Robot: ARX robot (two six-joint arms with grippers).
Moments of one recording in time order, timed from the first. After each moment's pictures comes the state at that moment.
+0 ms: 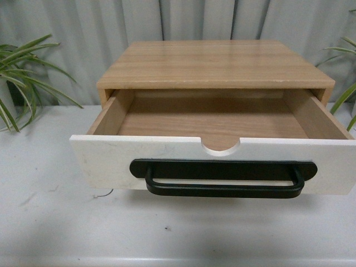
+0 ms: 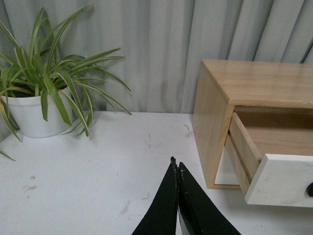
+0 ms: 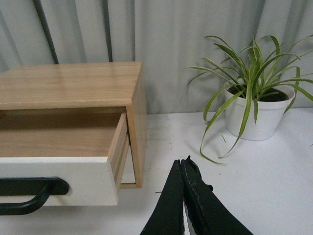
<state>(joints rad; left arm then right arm) 0.00 0.30 0.01 0.30 0.00 -0.01 0.00 0.26 0.01 0.27 0.00 0.00</state>
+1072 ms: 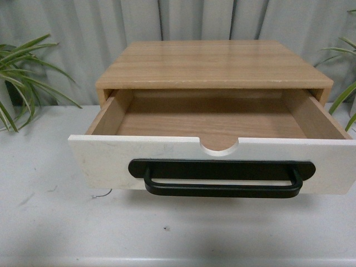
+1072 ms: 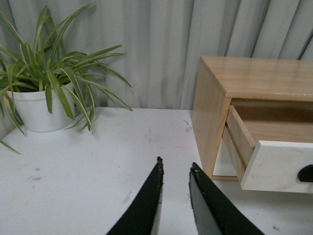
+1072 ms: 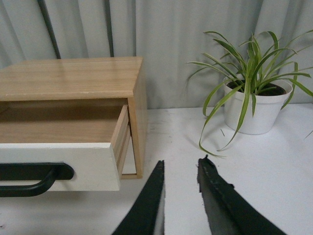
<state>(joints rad) 0.00 0.01 0.01 0.00 0.00 -0.01 0.00 0.00 0.01 0.00 0.00 0.00</state>
